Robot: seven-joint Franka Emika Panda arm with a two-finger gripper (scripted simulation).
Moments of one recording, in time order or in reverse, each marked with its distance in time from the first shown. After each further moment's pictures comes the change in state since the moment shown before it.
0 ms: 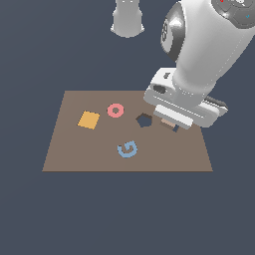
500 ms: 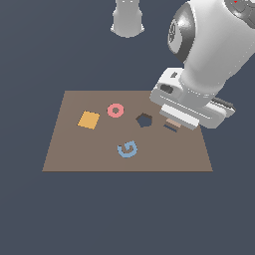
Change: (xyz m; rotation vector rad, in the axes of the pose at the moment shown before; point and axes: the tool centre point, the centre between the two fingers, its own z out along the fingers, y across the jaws) arm -0.008 -0.015 0.000 0.000 0.000 0.033
